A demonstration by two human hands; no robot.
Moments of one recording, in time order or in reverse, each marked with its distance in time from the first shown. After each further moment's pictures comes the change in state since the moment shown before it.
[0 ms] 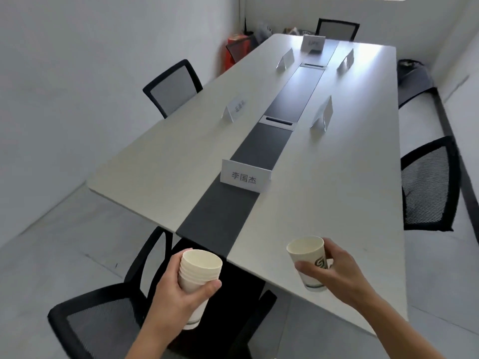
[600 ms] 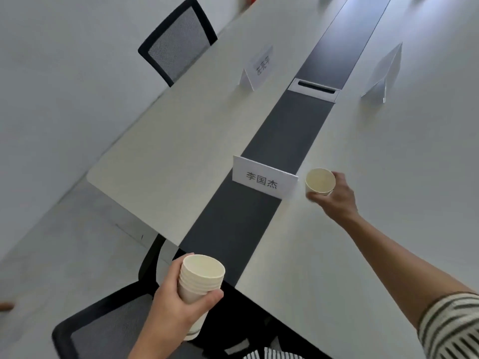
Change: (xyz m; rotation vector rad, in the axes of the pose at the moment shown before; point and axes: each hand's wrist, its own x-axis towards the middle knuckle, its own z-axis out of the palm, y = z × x) left_hand 0.136 0.022 0.017 0.108 0.041 -0.233; right_hand 0.330 0.023 0.013 -0.050 0.166 0.078
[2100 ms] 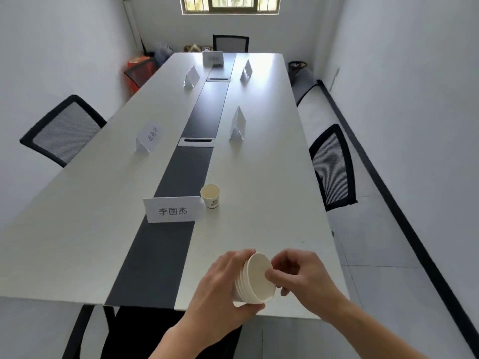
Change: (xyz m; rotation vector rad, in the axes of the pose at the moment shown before) left_hand -0.090 0.056 0.116 0.395 -0.490 0.990; right_hand -0.339 -0.019 -0.118 0.365 0.027 -0.004
